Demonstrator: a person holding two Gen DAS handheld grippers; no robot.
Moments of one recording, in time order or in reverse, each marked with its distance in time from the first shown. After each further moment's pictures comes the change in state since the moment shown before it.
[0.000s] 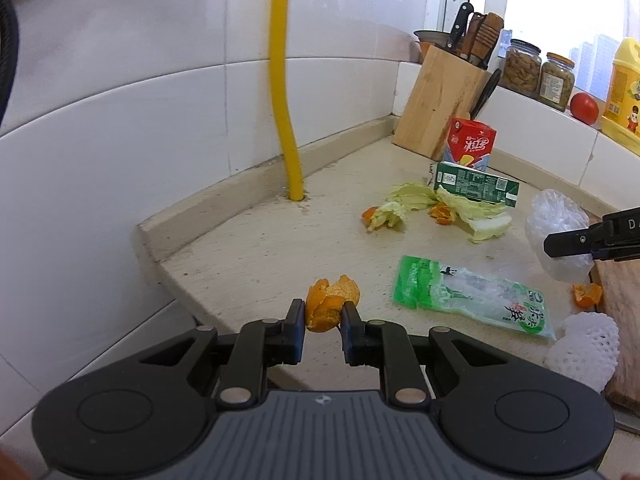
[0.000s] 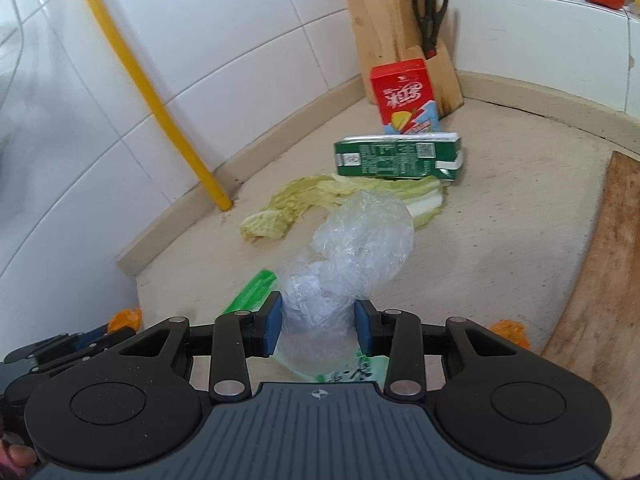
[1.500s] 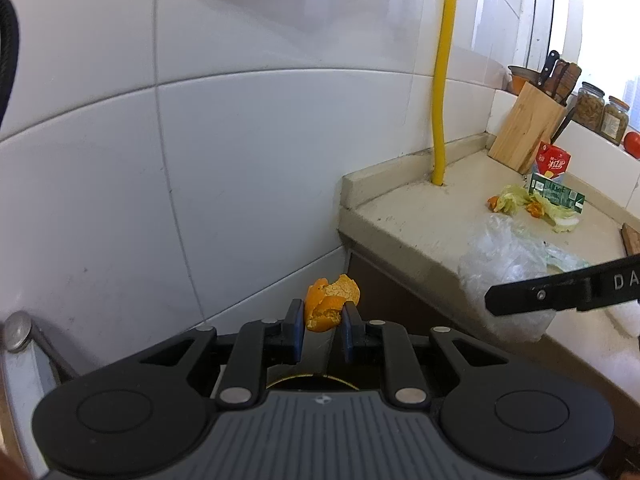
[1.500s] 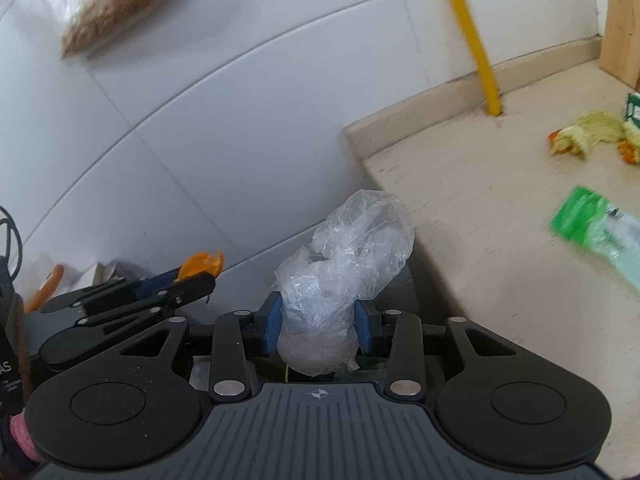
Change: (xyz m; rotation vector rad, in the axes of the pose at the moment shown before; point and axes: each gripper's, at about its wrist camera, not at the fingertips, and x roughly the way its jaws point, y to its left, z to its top) left arm -0.103 0.140 -0.068 -0.127 -0.018 0.140; right arm 0.034 0.216 -0.084 -0.241 0.200 0.264
